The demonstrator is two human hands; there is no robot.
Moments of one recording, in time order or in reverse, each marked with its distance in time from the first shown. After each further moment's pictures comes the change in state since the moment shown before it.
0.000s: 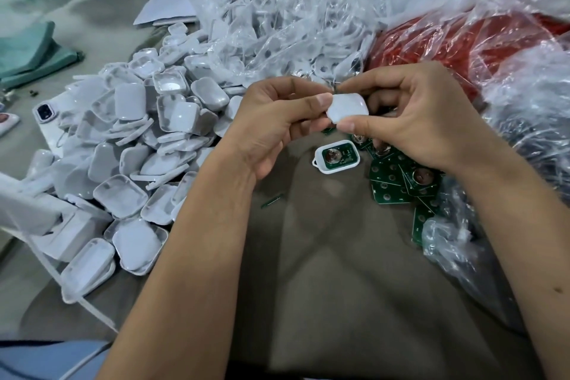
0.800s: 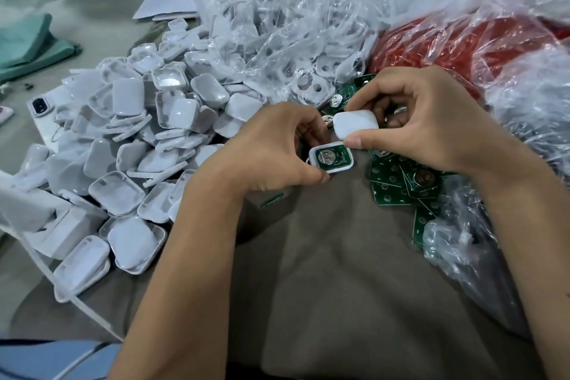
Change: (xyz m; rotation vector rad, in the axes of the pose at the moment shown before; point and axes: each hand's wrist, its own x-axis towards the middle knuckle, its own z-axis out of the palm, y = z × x) left_hand -0.022 0.005 -0.008 1.021 -0.223 0.128; right_hand 0.001 0.001 -0.010 -0.220 -0.088 -0.080
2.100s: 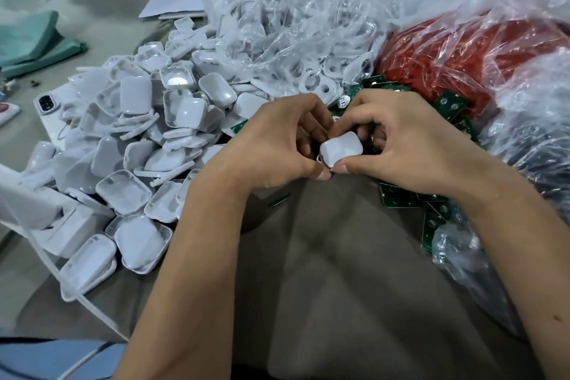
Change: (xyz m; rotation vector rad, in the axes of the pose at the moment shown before) left_hand 0.006 -0.015 -0.003 -0.126 0.011 -0.017; right_hand 0.001 -0.019 0.026 -0.259 -0.117 0.036
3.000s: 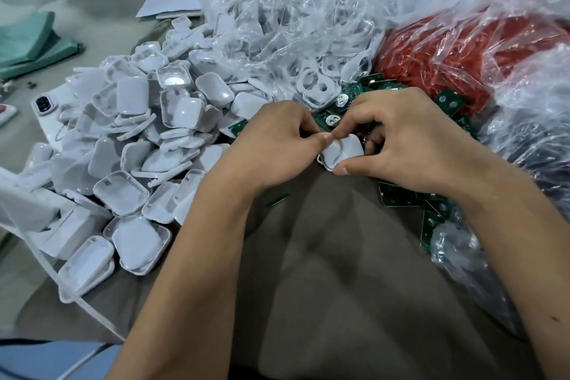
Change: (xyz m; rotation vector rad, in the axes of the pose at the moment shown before) left_hand 0.003 0.014 0.007 0.286 0.118 -0.117; right_hand -0.002 0.001 -0.002 0.014 0.002 0.022
